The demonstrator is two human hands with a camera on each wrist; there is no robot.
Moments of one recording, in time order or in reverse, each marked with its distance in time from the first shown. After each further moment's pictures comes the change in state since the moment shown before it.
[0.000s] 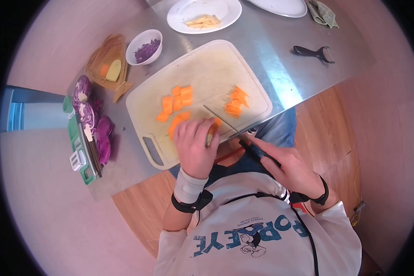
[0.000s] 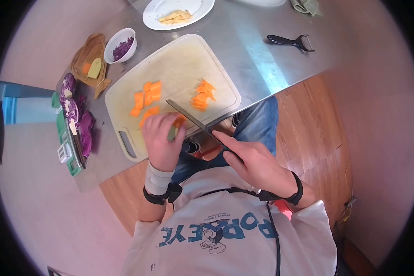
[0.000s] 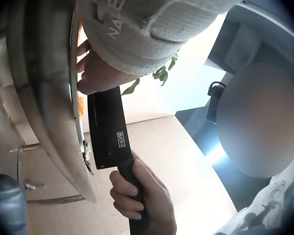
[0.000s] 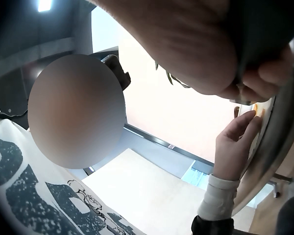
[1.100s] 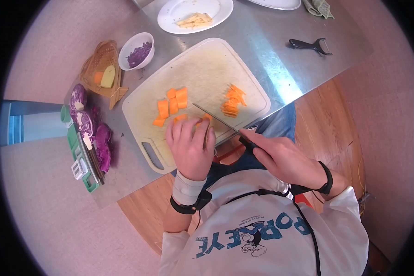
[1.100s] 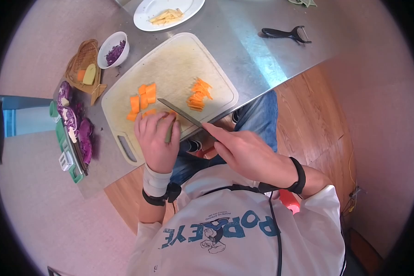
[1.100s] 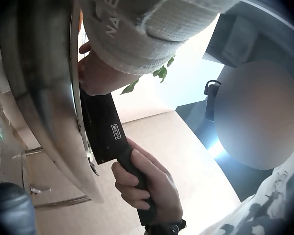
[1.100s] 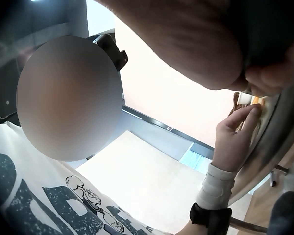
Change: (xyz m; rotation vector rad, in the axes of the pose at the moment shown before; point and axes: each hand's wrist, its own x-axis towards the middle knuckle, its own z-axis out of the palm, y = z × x) left_hand 0.003 -0.006 -0.004 0.107 -0.010 0.050; right_hand 0.025 -0.013 -0.005 -0.081 -0.075 -0.010
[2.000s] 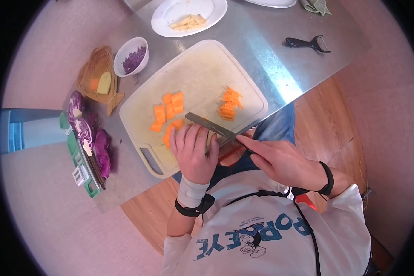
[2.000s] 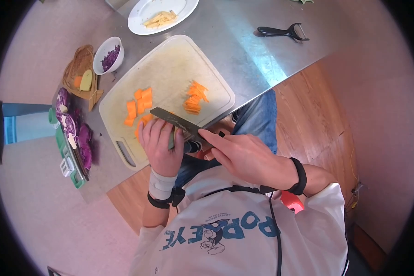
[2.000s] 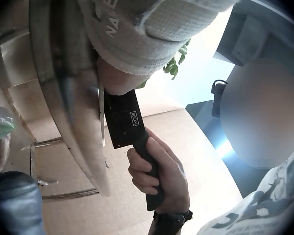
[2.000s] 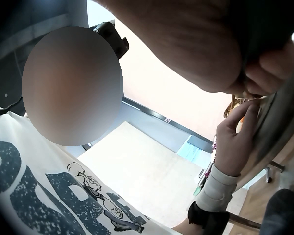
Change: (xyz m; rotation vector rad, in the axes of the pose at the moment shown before) left_hand -0.013 0.006 0.013 -0.005 0.008 -0.001; right_hand -0.003 0.009 0.001 -0.093 -0.023 -0.021
